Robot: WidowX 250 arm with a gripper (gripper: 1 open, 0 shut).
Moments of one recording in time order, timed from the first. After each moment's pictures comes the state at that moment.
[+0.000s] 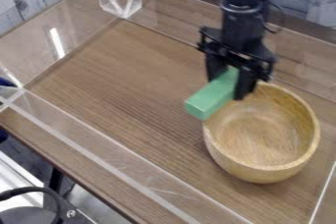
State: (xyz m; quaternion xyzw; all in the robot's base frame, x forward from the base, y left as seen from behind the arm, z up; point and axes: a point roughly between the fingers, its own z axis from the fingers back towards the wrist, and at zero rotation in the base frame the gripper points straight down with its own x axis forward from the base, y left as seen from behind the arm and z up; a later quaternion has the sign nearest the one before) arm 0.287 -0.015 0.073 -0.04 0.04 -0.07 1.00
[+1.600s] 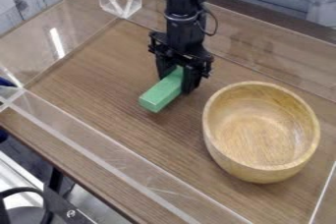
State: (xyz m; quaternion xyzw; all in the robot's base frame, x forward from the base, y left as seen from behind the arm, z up) arm 0.291 0.042 0.034 -0.02 0.04 -0.05 1.00
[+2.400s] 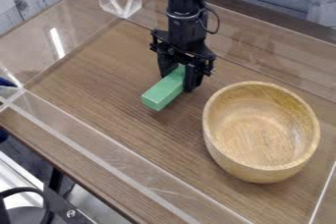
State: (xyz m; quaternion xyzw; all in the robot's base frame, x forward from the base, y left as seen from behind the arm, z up) arm 0.294 0.038 0.036 -0.01 0.04 -0.05 1.00
